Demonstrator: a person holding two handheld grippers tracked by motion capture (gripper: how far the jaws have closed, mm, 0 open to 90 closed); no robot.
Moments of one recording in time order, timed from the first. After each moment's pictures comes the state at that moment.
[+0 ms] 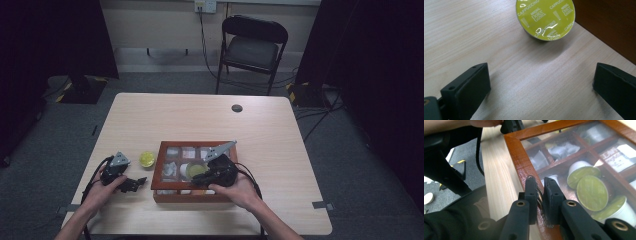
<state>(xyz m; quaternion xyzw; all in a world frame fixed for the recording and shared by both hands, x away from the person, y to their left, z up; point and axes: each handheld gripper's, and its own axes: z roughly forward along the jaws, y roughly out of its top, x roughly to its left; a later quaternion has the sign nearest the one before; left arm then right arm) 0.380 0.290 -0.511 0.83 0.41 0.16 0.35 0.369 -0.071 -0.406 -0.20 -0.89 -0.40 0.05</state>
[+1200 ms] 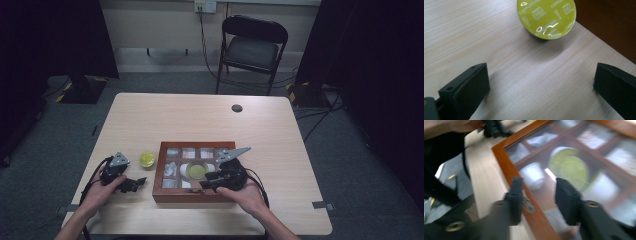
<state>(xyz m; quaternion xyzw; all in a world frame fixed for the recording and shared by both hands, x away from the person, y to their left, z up) 0.378 0.293 -0.511 0.82 0.42 0.16 0.35 0.365 -0.105 -0.421 -0.28 -0.86 -0.42 0.03</state>
